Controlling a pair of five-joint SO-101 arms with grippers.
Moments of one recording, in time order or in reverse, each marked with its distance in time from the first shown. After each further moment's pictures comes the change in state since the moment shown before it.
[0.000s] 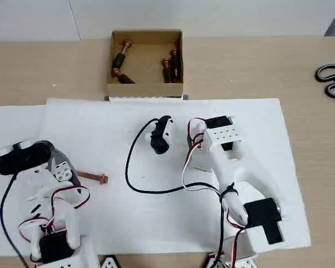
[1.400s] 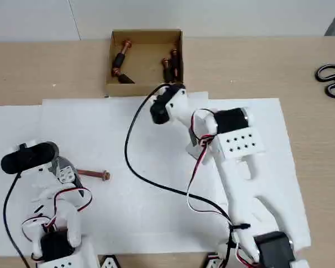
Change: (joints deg) left arm 1.0 0.0 1.5 5.2 0.0; right arm -1.5 -19.8 -11.4 23.0 -26.8
